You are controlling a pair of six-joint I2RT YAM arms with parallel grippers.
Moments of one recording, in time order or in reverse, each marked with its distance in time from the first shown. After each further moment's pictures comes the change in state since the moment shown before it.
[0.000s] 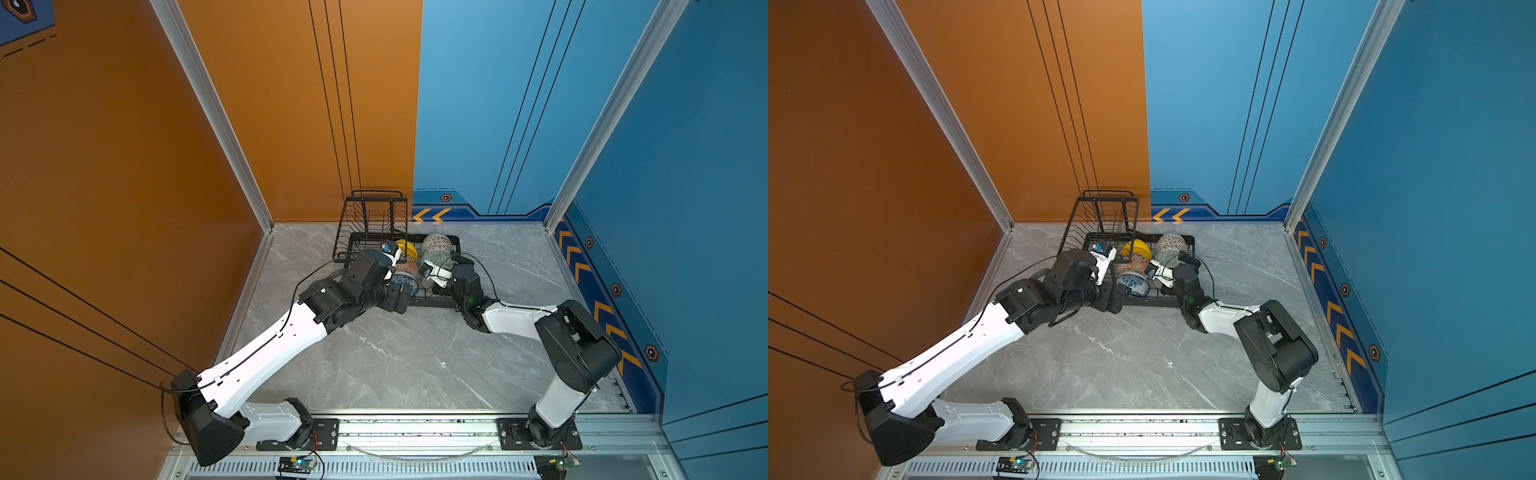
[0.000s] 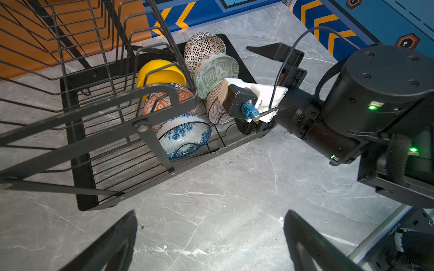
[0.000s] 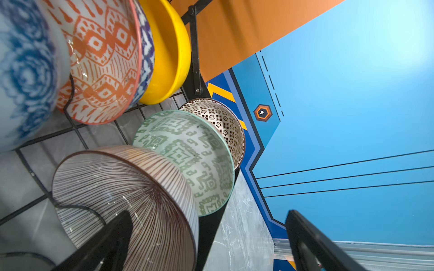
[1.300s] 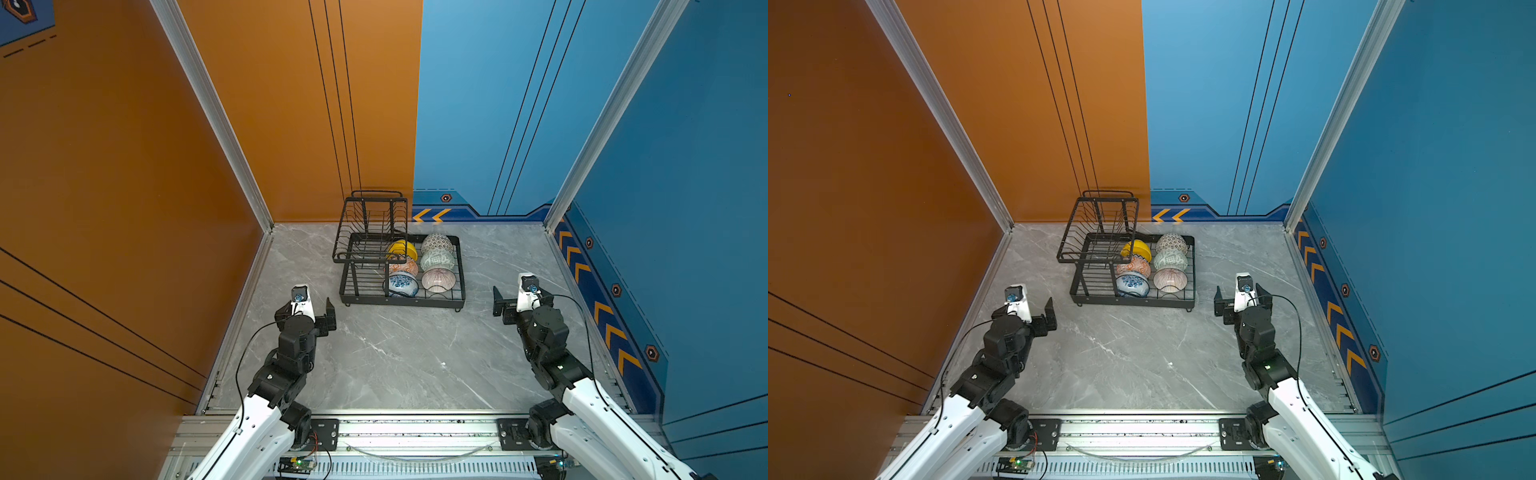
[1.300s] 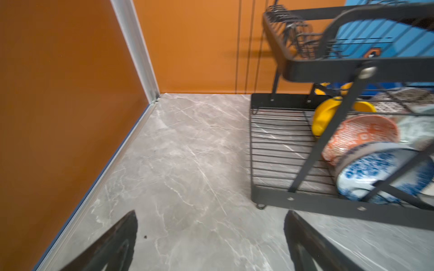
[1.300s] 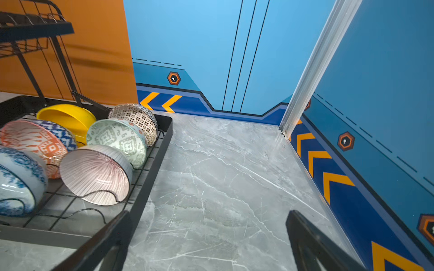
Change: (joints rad) left arm 0.428 -0.693 -0.938 0.625 -0.372 0.150; right arm -0.223 -0.966 -0.520 -0.327 0.024 0.859
